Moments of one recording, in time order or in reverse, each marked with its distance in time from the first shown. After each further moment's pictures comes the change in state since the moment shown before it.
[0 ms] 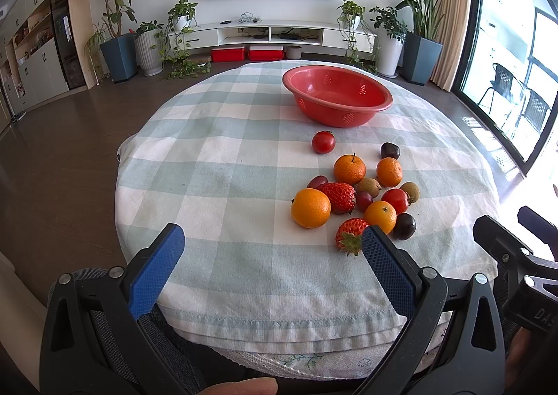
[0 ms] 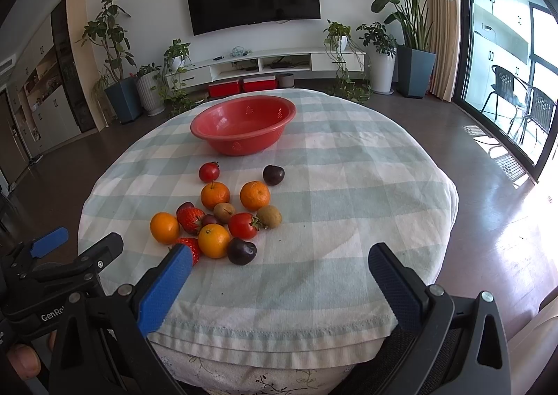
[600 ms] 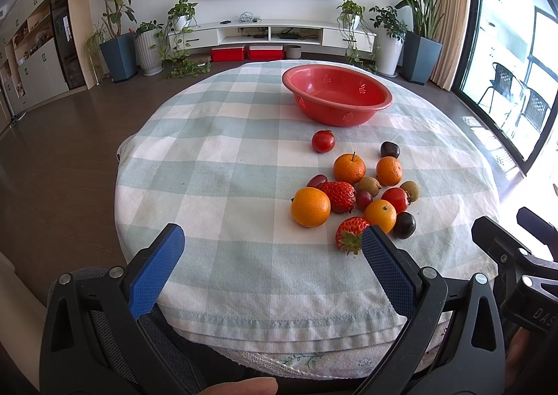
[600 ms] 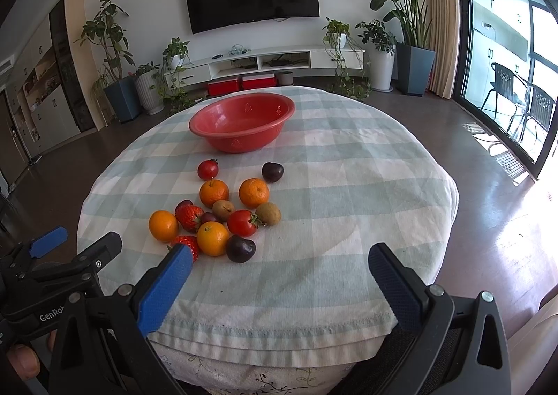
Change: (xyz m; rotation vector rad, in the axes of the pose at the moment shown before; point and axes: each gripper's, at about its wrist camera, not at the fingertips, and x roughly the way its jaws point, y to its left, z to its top) left arm 0.001 0.000 0.000 0.000 0.002 0.000; right arm 0.002 0.000 -0.001 0.003 0.007 -0.001
